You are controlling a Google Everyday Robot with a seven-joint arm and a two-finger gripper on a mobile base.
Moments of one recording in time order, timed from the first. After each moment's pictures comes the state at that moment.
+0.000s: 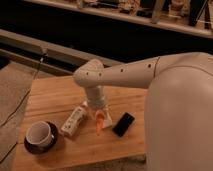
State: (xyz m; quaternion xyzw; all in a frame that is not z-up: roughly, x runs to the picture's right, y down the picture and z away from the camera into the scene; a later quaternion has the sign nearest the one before) arm -0.016 0.153 0.717 -0.25 0.36 0.61 0.66
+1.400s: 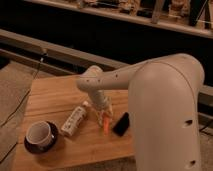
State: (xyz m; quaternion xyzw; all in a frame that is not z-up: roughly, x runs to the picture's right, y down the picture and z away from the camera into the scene) arm 0.007 0.146 0.779 -0.19 0.37 0.63 0.66
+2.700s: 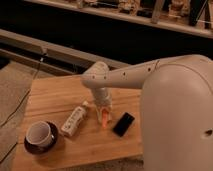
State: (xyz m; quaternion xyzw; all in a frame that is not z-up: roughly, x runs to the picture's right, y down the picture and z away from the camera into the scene) arm 0.003 0.129 0.777 -0.21 0.32 0.65 0.66
